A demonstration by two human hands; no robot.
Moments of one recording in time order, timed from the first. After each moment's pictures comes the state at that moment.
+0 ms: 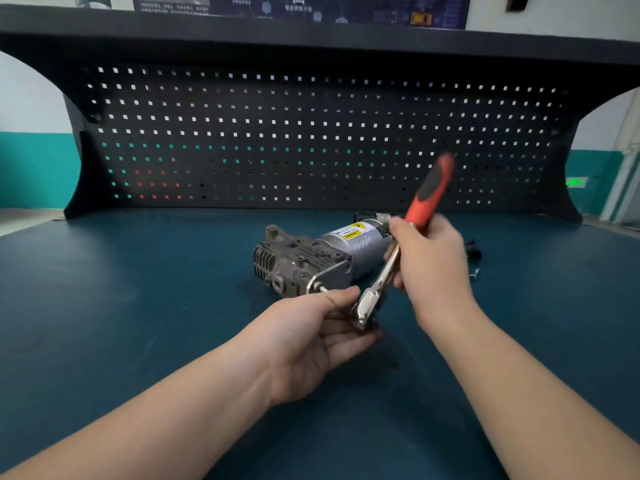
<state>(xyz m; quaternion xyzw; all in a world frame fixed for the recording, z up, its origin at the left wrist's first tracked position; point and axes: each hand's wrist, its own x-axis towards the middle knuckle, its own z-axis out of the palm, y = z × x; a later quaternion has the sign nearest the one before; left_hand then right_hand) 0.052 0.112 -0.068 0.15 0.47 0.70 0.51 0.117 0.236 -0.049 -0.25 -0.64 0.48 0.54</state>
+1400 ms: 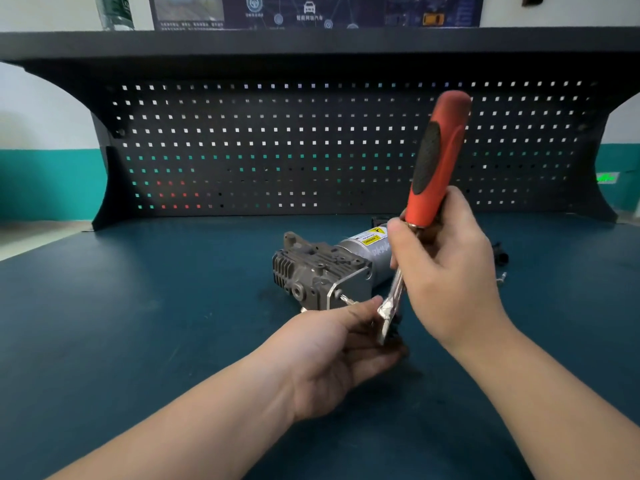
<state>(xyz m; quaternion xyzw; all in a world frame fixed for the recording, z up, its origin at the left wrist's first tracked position) 0.054 0.109 -0.069 0.16 0.48 0.69 0.51 0.129 0.209 -0.044 -0.05 -0.74 0.32 0.59</state>
